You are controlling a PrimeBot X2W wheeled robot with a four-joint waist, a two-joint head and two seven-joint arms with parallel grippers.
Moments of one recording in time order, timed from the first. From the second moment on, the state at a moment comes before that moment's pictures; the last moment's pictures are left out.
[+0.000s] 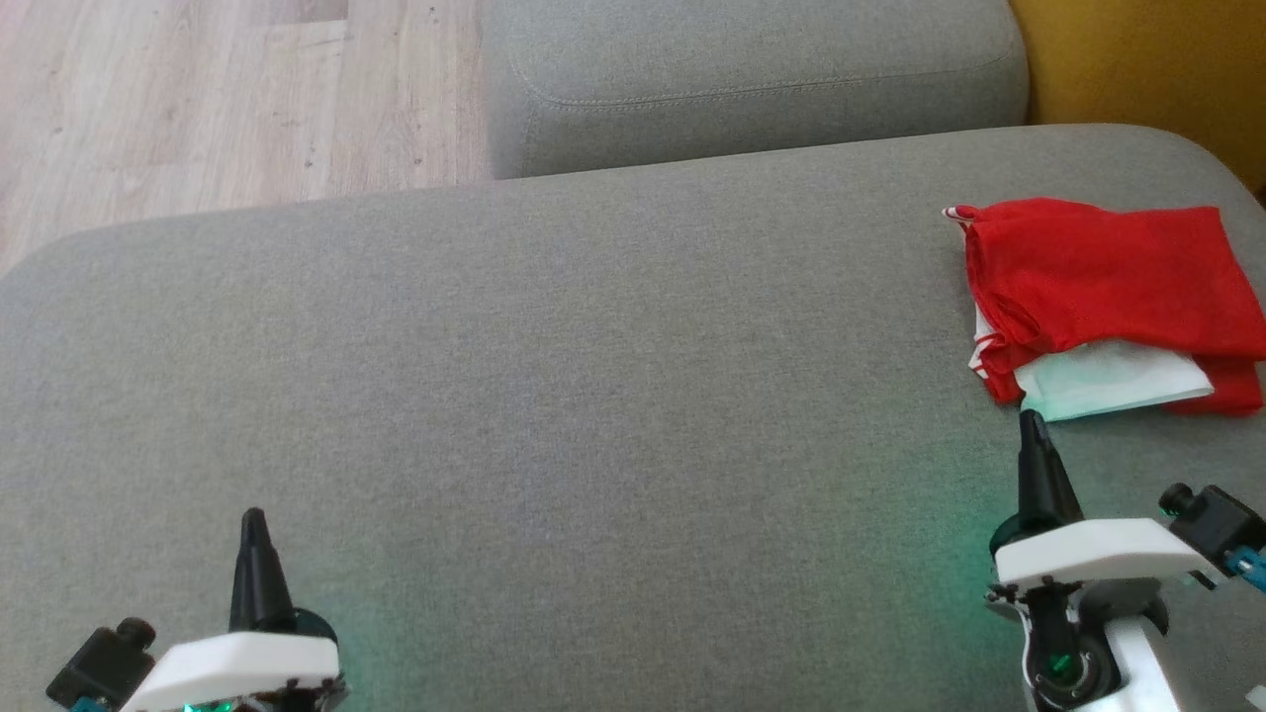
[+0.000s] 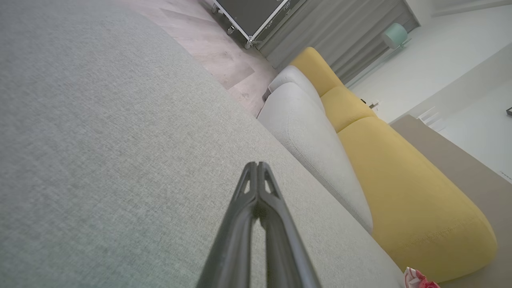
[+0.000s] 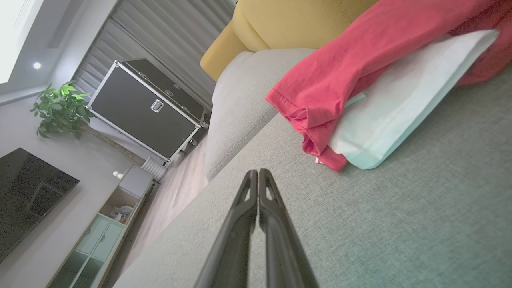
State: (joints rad) left arm 0.00 0.04 0.03 0.31 -0.88 -0.13 -0.11; right arm -0.11 -0.05 0.02 0.42 0.81 0.13 -0.10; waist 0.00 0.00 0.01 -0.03
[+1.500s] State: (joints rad) left arm -0.04 0.04 0.06 0.29 -1.30 -0.13 0.02; right arm -0.11 -0.05 -0.07 0.34 1.27 0.13 0.02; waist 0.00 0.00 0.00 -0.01
